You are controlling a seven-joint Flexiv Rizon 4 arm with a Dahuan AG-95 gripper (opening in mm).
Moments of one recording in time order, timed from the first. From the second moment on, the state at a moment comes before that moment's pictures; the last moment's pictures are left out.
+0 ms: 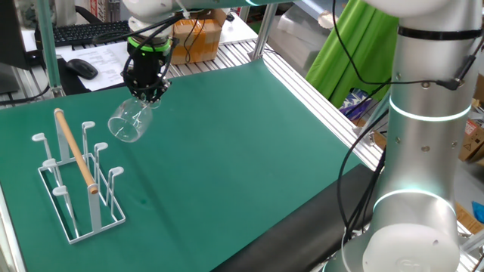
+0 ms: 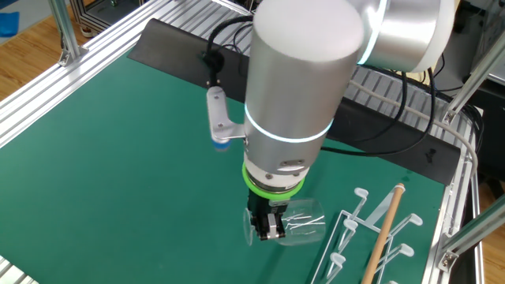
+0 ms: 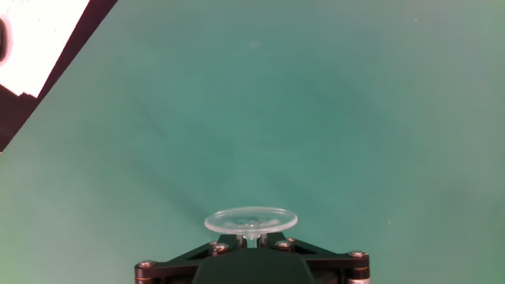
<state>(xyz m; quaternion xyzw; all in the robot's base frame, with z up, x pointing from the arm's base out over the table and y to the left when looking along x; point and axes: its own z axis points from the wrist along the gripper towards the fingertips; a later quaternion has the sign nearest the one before) 0.633 0.165 0.153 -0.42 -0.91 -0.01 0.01</state>
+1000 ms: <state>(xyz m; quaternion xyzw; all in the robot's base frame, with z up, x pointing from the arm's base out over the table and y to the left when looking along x) 0.601 0.186 0.162 -0.46 -0.89 -0.02 -0.01</state>
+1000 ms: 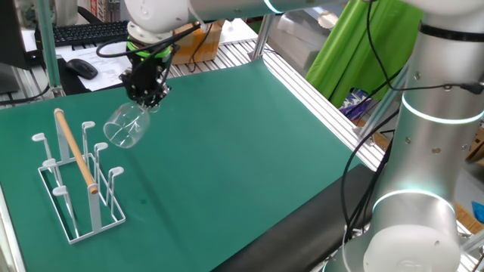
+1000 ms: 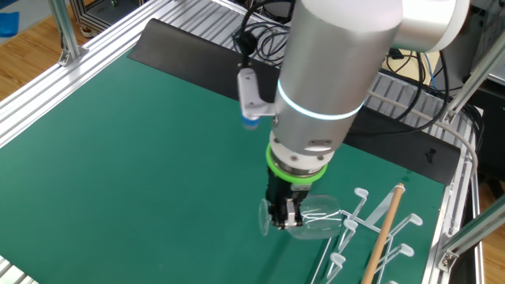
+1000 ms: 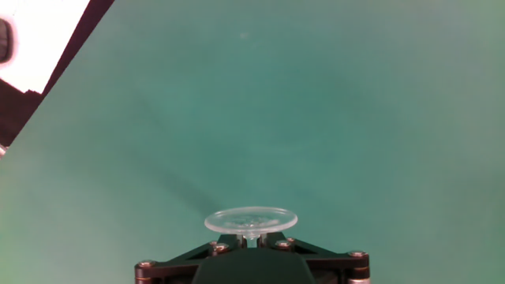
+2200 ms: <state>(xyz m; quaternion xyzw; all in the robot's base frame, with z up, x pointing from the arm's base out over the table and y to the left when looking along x) 0.591 0.221 0.169 -0.54 -0.84 -0.05 -0.09</state>
